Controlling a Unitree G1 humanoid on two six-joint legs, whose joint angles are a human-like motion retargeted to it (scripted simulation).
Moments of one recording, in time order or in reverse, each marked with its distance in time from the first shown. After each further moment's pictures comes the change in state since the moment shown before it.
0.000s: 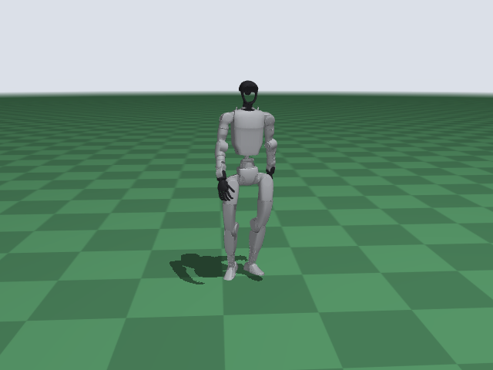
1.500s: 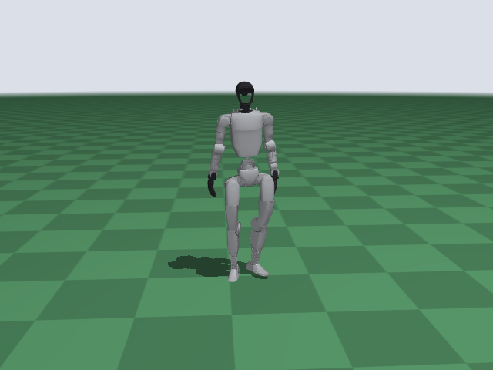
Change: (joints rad) left arm -0.120 -0.124 -0.244 -0.325 0.014 -0.070 -0.006; right arm 0.210 -0.001 -0.246 0.593 0.209 0.089 -0.174; waist -0.050 0.039 0.009; left_leg 0.034 0.014 0.181 -0.077 0.122 0.026; right_leg -0.014 0.056 0.193 -0.170 -0.042 -0.083
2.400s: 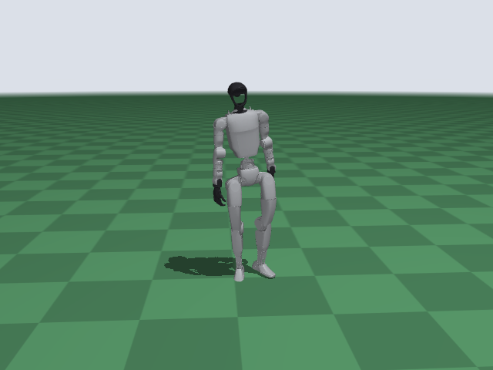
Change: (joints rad) left arm 0.024 -0.006 0.014 0.162 0.015 0.037 0.006; right arm -0.144 0.017 0.104 -0.138 -0.046 -0.072 0.006; waist 0.004 0.065 0.015; left_leg -0.073 0.017 -0.071 0.026 0.145 0.011; right_leg -0.002 0.009 -0.040 -0.019 -0.058 0.008
